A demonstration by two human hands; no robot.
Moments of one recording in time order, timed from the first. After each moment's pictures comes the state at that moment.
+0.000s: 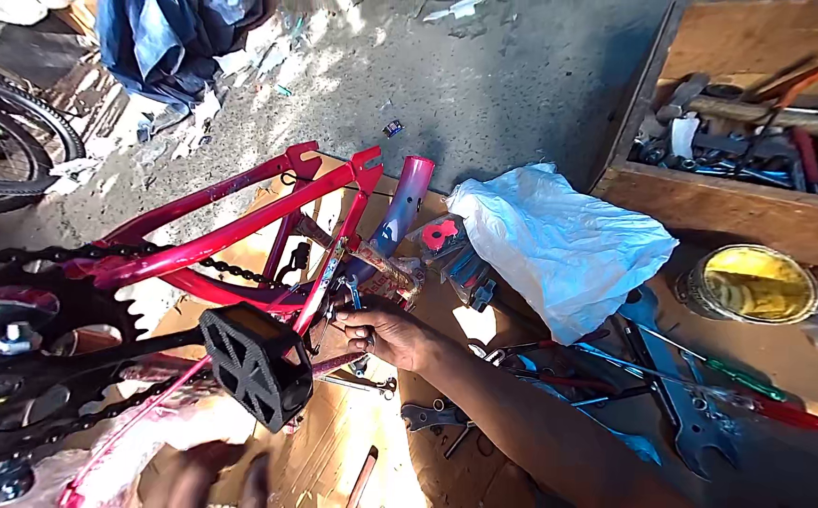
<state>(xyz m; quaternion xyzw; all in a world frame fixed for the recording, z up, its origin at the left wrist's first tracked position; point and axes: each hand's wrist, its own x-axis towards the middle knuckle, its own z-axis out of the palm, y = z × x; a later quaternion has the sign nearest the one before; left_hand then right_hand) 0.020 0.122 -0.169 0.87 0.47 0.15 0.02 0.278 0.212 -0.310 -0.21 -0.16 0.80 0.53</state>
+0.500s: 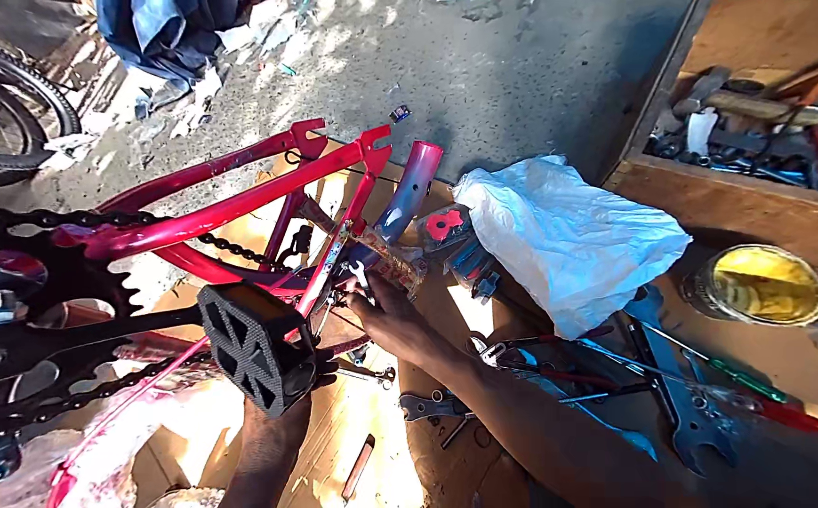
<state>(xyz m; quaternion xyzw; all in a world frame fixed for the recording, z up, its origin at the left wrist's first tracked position) 0.104 0.182 -0.244 0.54 0.66 0.30 0.44 0.290 0.196 -0.280 -0.52 -0.47 0.53 0.48</state>
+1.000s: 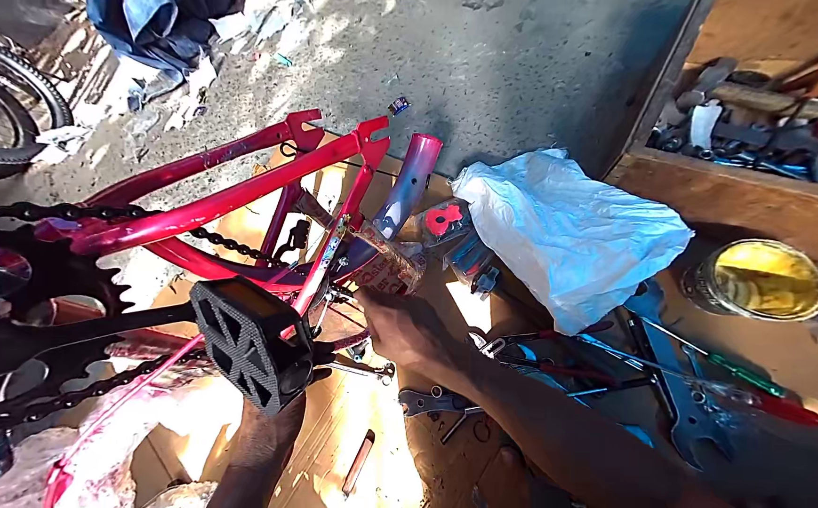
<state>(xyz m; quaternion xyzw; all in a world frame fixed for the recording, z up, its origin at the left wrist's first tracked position) 0.093 0.188 -0.247 0.54 0.64 0.29 0.46 0.291 0.184 -0.288 -0.62 -0.67 0.23 0.33</state>
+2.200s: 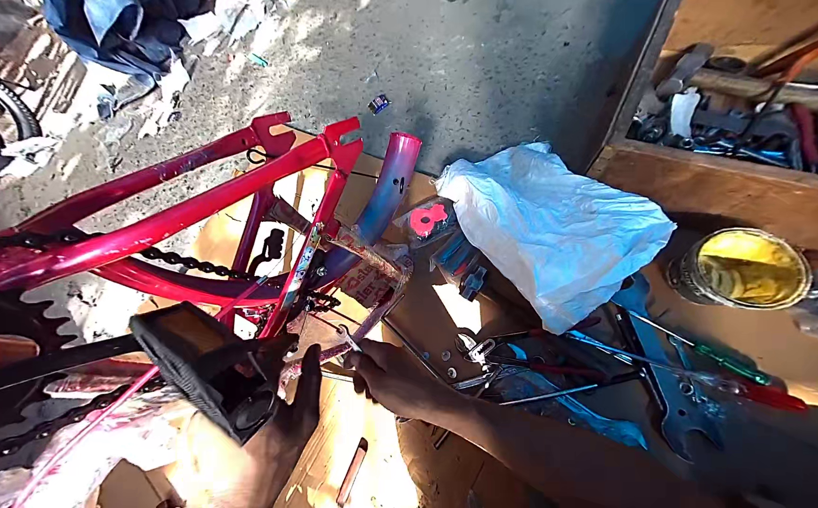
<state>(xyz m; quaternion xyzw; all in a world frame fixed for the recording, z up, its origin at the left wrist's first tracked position) 0.113 0.183 -0.220 0.85 0.50 0.16 -0.02 0.275 0.150 -0.324 -0.48 -0.45 0.66 0.36</state>
